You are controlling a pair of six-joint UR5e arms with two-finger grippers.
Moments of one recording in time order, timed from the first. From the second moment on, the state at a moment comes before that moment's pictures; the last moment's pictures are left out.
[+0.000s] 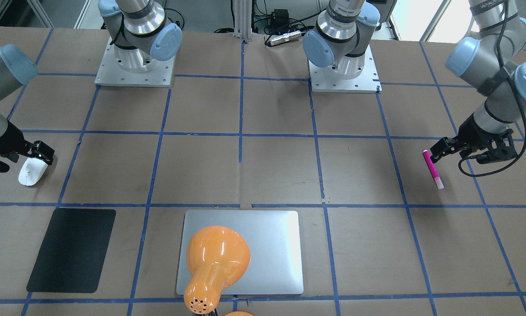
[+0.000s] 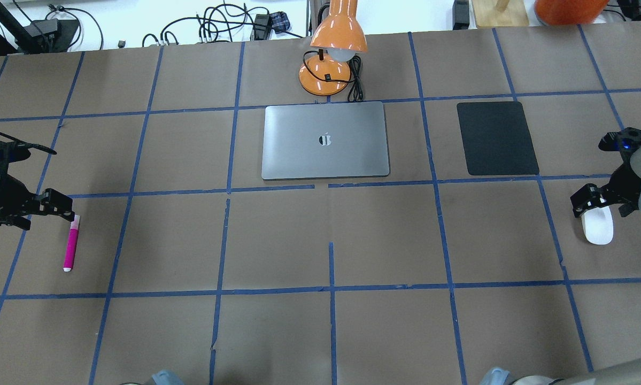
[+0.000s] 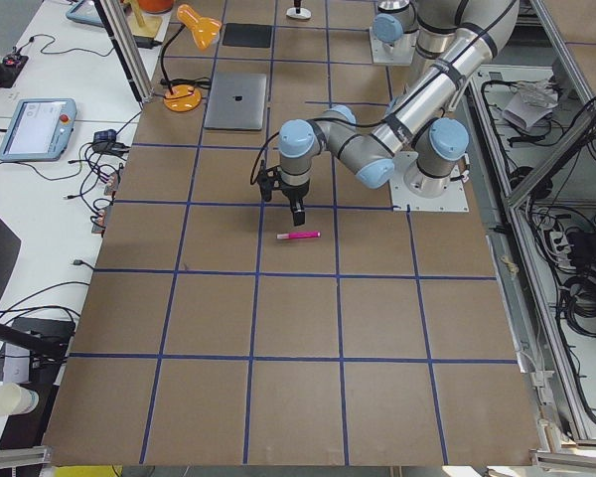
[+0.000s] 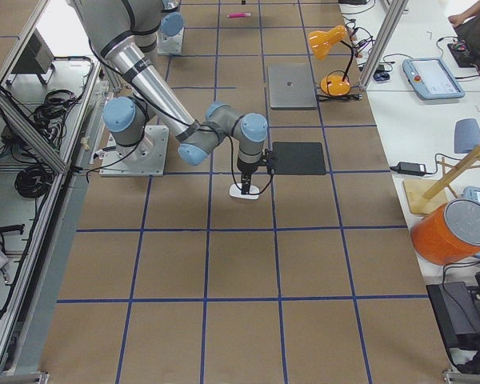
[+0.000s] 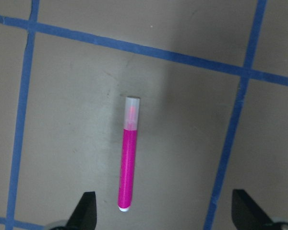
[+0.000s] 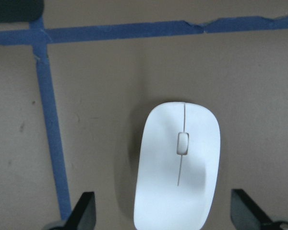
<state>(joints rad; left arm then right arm) -0.87 -1.74 -2.07 -0.89 1.58 0.58 0.93 -1.32 2.10 -2.31 -1.65 -0.58</state>
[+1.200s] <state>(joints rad) -0.82 -1.87 -2.12 -0.82 1.58 0.67 0.91 -1.27 2.10 -2.34 -1.65 -0.65</state>
